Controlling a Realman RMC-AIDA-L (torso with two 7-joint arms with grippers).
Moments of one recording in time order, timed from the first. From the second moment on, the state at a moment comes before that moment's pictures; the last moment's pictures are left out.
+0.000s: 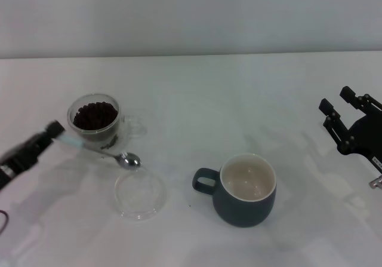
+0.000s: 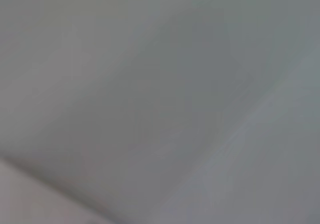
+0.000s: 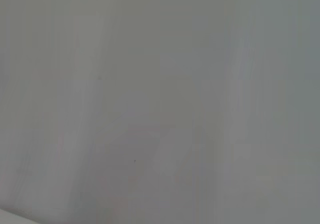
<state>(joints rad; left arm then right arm) -0.27 -2.03 1.12 0.32 1.03 1.41 -1.44 0.25 2.01 -2.08 -0.18 0.24 -1.37 0.22</state>
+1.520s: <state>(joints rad) -0.49 -1.72 0.95 0.52 1.46 1.33 -1.91 0.27 2.01 -2.09 -0.27 0.24 -1.31 0.21</state>
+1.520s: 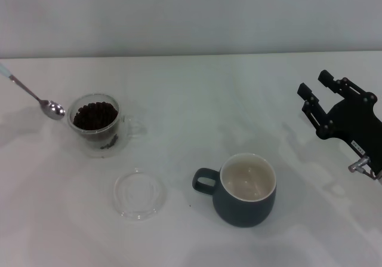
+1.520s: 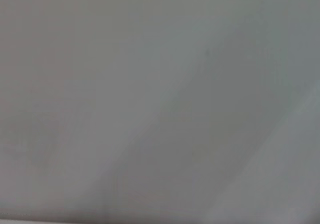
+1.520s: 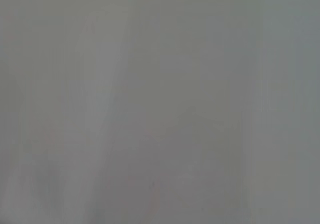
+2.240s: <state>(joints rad) -0.60 -1.75 0.95 0.53 1.64 1.23 -1.98 0.28 2.01 -2.10 -0.27 0.24 -1.27 0.22</state>
